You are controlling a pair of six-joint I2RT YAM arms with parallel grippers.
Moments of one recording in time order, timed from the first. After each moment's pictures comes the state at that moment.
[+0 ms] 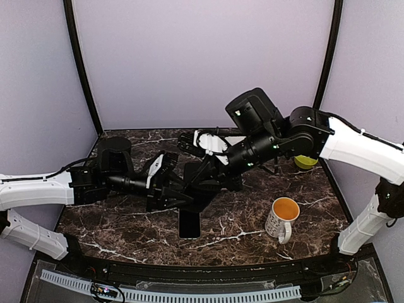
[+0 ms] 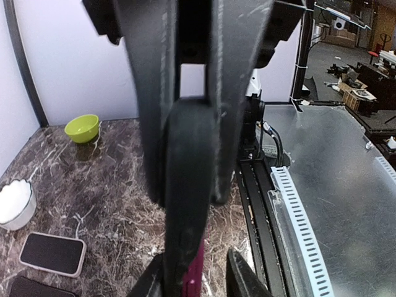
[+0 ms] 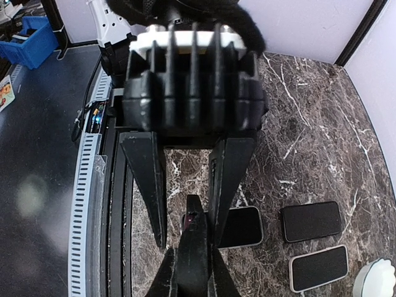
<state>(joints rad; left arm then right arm) -0.93 1.18 0.78 0.08 0.61 0.22 1.17 1.53 1.62 -0.79 -0.26 -0.32</state>
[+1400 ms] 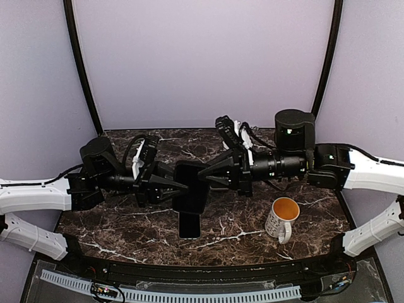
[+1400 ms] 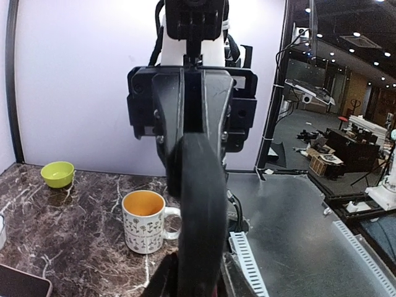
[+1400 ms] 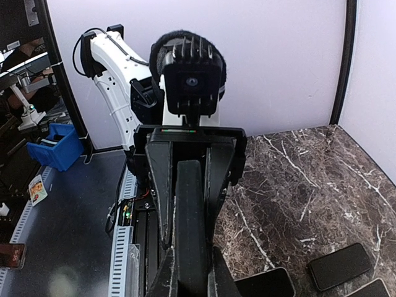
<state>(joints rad) -0.92 1.13 0.69 0.47 0.75 -0.15 1.15 1.23 1.13 -0.11 -0.36 0.00</state>
